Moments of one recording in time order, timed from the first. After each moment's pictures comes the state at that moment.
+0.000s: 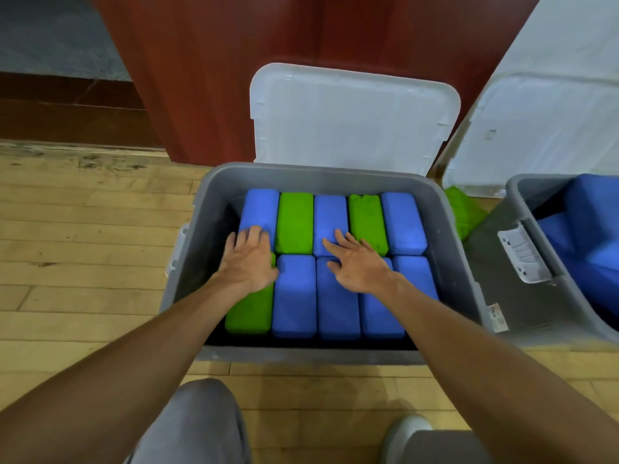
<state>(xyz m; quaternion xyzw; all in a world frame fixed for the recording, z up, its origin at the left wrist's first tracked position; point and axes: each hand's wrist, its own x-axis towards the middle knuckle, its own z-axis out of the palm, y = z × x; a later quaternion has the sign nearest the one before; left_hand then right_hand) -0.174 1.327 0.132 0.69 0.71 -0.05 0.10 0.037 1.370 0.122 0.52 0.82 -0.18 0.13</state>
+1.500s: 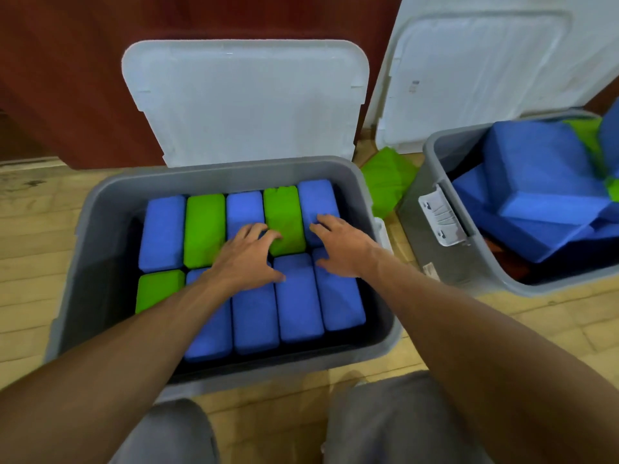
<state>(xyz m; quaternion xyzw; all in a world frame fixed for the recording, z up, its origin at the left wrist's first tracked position) -0.048 1.380 0.133 0.78 0.59 -0.05 0.20 0.160 1.394 0.140 0.53 0.83 -0.17 0.09</state>
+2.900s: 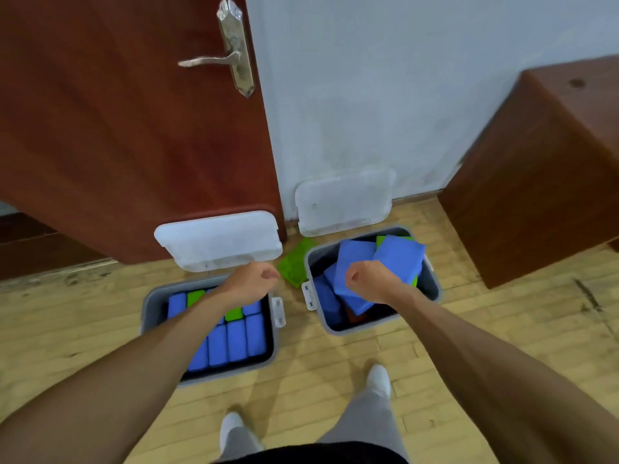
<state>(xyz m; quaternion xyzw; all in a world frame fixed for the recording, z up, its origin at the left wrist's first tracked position) 0.214 1.368 0.734 0.64 0.64 -0.01 0.42 0.463 1.366 0.707 0.62 0.72 -0.29 0.11</state>
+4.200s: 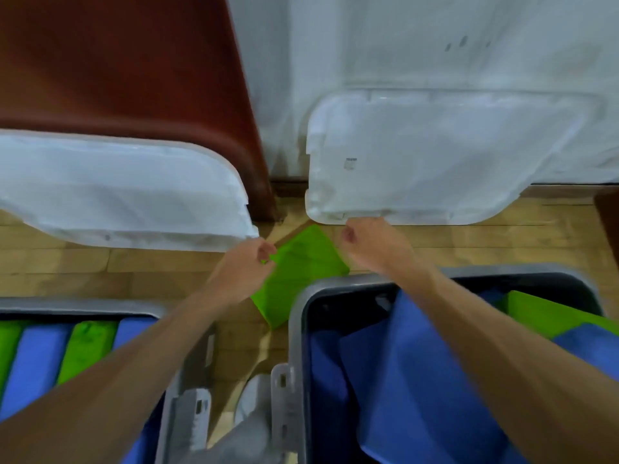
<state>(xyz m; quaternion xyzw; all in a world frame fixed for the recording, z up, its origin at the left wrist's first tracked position) 0.245 1.669 0.159 0.54 0.73 0.06 0.42 0.464 1.735 0.176 0.60 0.74 -0.30 0.07</state>
